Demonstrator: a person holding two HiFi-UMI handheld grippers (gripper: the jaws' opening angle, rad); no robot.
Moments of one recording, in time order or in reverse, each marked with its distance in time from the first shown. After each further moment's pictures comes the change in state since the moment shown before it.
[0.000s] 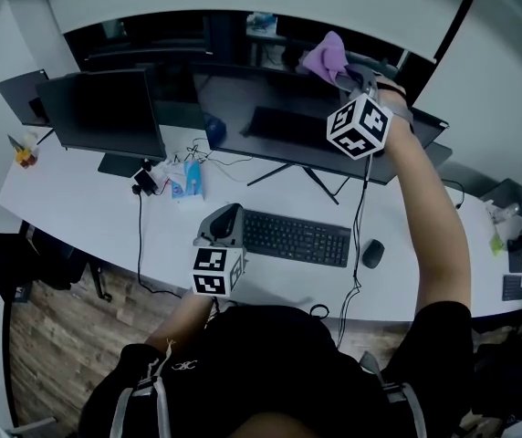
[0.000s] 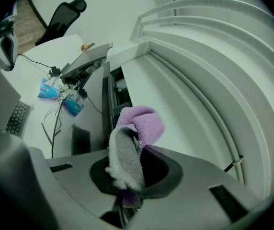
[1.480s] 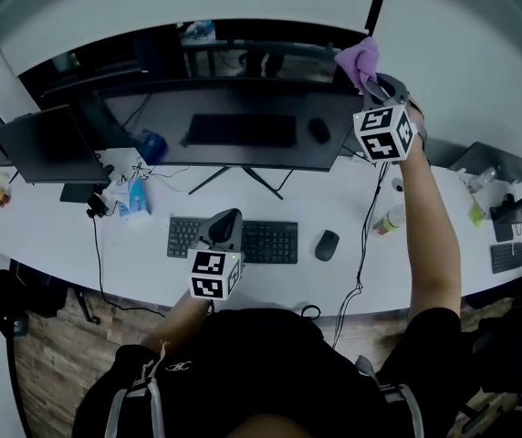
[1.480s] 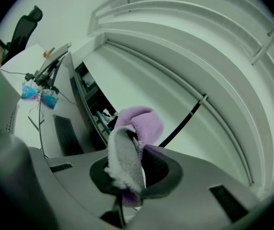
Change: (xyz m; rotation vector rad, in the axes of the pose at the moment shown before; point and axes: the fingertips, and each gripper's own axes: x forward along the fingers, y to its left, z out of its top) left arm 0.079 -0.186 -0.014 0.091 0.042 -0.155; right arm -0.091 -0.096 -0.275 0.382 0.129 -0.184
